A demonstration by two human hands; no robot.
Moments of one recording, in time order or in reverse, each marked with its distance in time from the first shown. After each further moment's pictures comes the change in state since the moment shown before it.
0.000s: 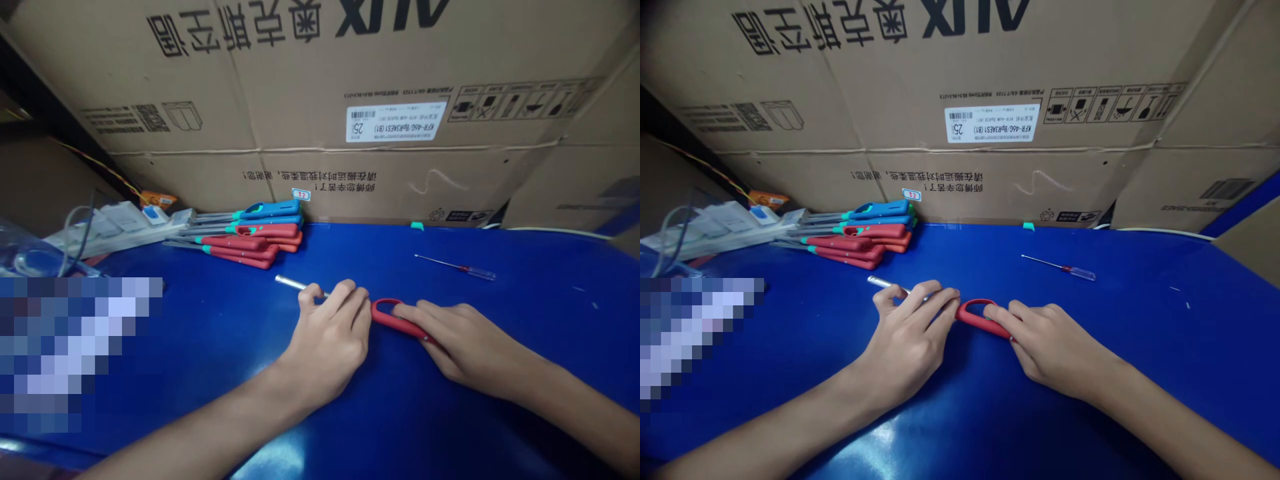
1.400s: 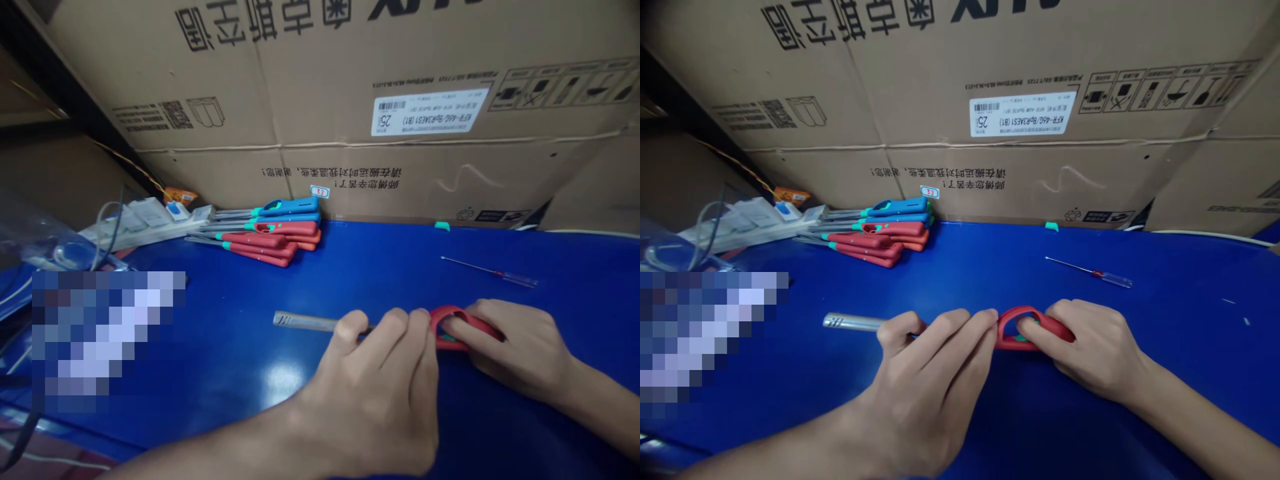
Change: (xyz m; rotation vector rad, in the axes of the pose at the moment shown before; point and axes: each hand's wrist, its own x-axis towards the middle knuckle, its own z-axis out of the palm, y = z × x) left_hand 0.001 0.014 -0.037 -0.070 0.064 0.078; right_hand -0.009 0.023 0.018 -0.257 0.461 -0.156
